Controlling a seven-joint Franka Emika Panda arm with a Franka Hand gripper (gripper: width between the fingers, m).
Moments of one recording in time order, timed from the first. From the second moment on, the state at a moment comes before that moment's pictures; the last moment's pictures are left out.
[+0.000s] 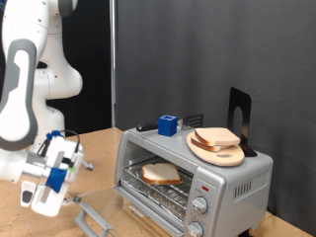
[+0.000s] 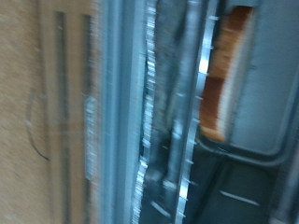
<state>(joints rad) -0.17 0.18 -0.42 -2.58 1.29 1.78 -0.61</state>
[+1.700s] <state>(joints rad) -0.06 -0.21 -0.18 -2.67 1.47 2.04 -0.21</state>
